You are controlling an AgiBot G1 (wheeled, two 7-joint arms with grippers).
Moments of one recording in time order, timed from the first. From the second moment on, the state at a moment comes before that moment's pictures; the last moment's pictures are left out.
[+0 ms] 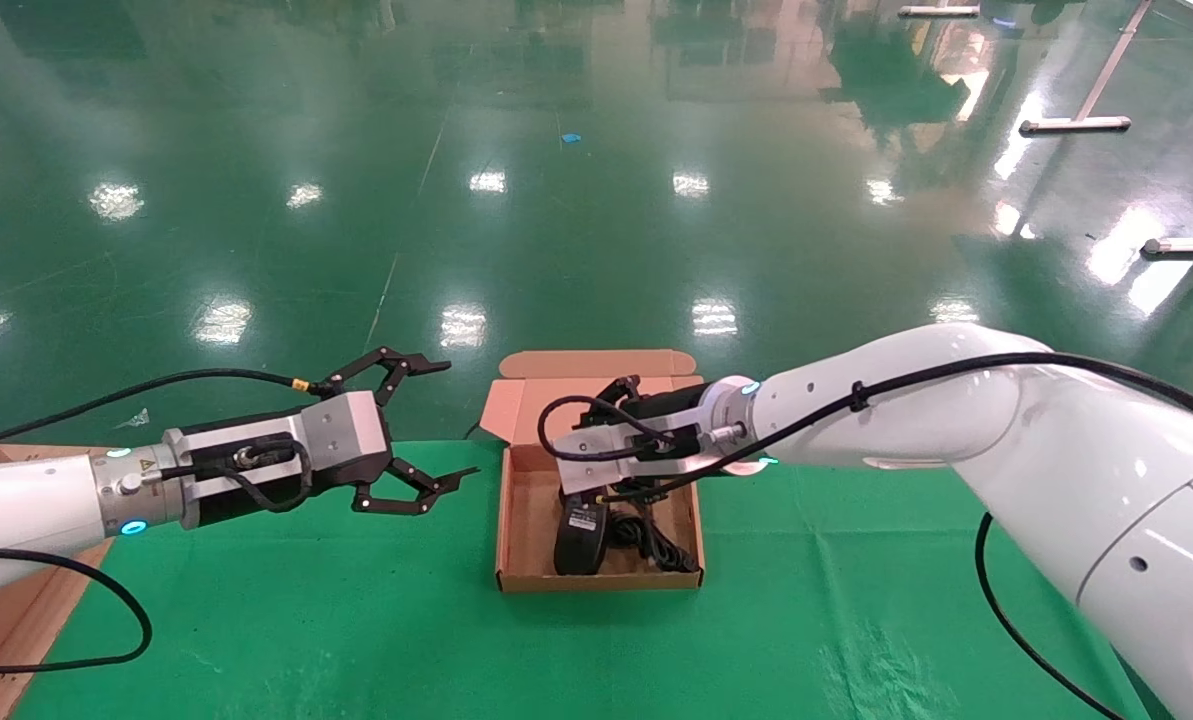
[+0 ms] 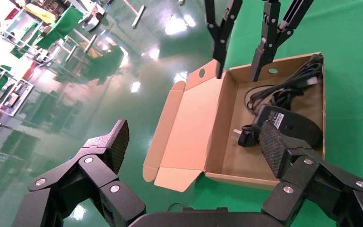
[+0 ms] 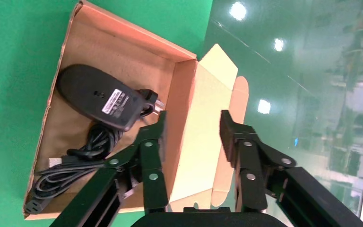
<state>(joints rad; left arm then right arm) -1.56 1.04 0.92 -0.13 0.69 1.25 0.98 1.69 -1.35 -1.19 0.61 -1.49 -0.77 -0.28</state>
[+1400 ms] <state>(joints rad) -1.22 0.74 0.47 -0.93 0.72 1.42 0.16 1.27 -0.84 -0.56 1.08 -0.97 -1.27 0.04</state>
